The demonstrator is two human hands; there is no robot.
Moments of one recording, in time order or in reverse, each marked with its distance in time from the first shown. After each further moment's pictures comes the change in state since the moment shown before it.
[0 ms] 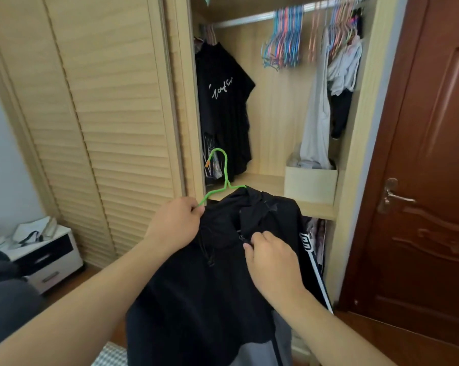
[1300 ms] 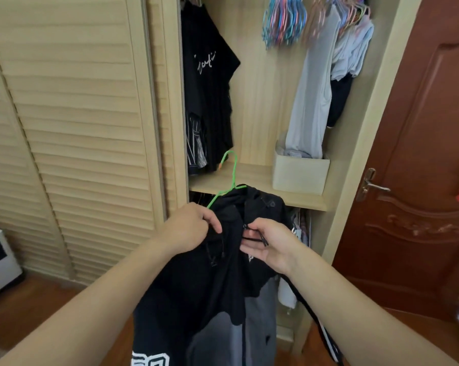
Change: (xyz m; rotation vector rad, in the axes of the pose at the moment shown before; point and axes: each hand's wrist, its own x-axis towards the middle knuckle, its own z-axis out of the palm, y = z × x) left_hand 0.100 -0.100 0.061 -0.233 -0.380 0.189; right_hand 0.098 -0.028 0.088 1.407 -0.343 0.944
